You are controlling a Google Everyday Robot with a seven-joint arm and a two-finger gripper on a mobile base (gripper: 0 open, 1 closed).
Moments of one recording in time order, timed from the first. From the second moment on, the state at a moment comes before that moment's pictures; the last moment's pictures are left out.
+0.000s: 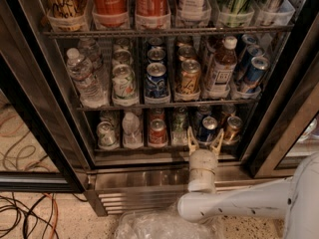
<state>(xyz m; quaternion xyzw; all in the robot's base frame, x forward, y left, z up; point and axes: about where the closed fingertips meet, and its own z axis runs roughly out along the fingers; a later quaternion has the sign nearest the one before) 0.622 -0.177 0.633 0.02 0.61 -0.15 0.78</state>
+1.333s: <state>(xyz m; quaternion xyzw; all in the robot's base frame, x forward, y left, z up) 0.628 -0.199 0.616 0.03 0.65 -0.10 0.75</state>
